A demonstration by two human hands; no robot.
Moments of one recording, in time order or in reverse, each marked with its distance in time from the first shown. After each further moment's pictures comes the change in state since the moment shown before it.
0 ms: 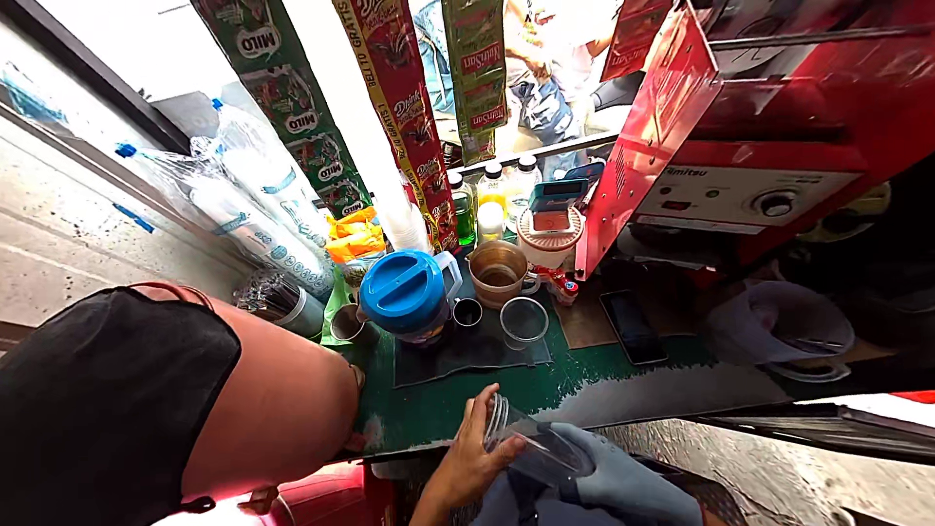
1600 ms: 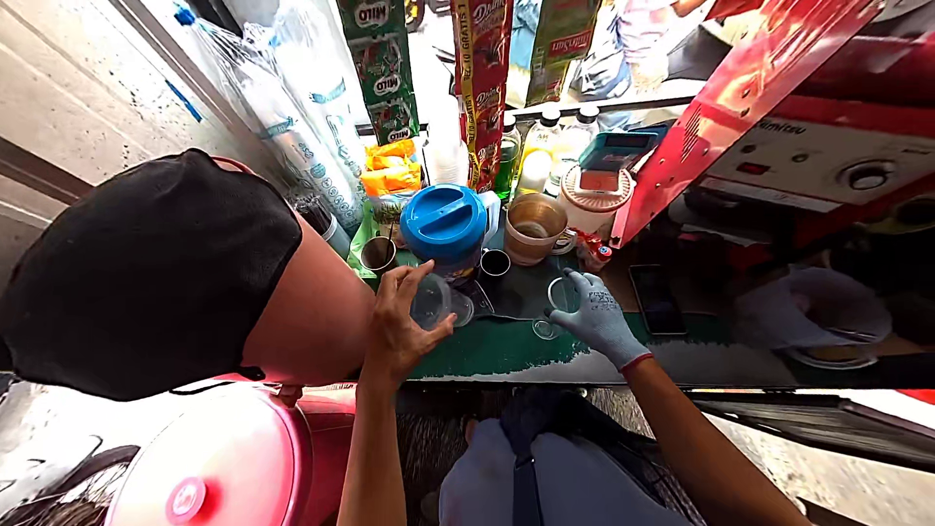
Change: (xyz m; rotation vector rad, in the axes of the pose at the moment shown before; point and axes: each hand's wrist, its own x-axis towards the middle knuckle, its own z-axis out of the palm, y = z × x) left_hand -0.037 0.027 -0.118 0.601 0.717 0.370; right_hand 0.125 -0.022 -0.060 -0.663 0.676 -0.219
